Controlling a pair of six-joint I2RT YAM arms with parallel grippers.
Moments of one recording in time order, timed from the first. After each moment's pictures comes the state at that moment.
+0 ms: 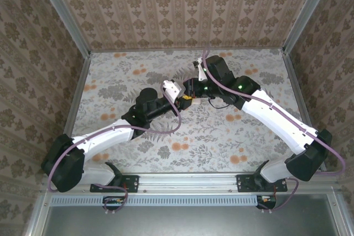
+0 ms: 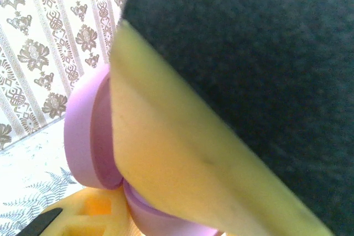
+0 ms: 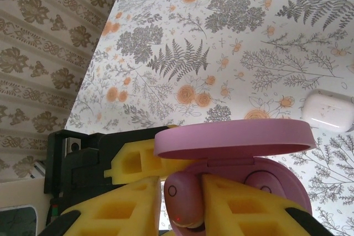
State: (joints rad) left arm -0.81 1.29 0.74 0.46 0.26 0.04; right arm 0.69 1.43 1.47 -0.72 -0.12 0.58
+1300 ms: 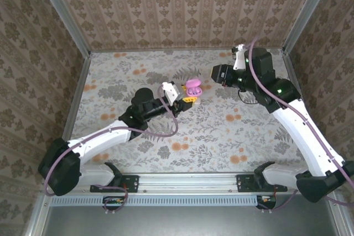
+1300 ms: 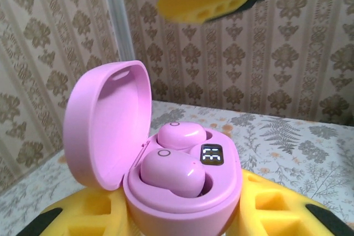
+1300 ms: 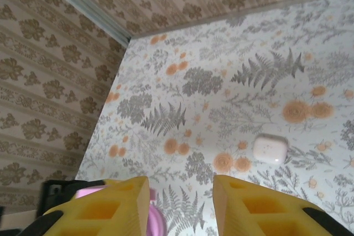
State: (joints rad) left arm -0.81 1.25 0.74 0.52 0.43 0.11; right arm 0.42 1.22 1.44 -0.74 -0.21 0.55
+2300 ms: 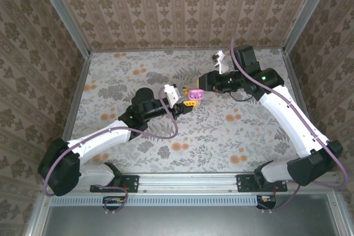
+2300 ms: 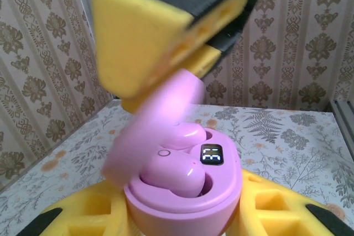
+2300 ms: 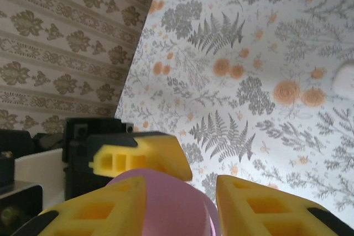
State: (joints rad) left arm -0.81 1.25 0.74 0.48 0.49 0.15; right arm 0.41 1.36 1.49 -0.85 -0.58 0.49
